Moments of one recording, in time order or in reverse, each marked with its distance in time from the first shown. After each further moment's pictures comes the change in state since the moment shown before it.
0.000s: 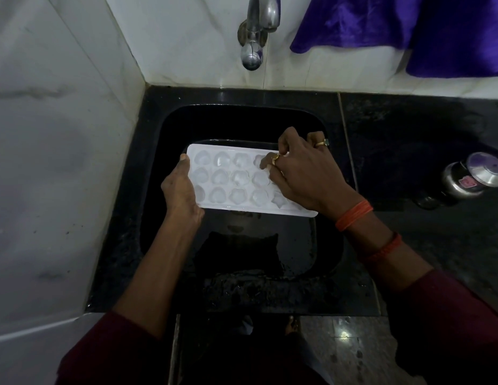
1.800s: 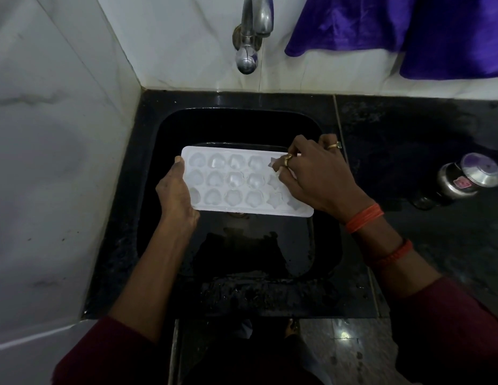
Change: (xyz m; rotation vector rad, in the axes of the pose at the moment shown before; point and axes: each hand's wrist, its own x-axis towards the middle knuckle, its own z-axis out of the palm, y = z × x) left_hand 0.002 0.003 0.001 -0.011 -0.004 0.005; right_hand -0.009 0.017 -0.003 0.027 -0.005 0.080
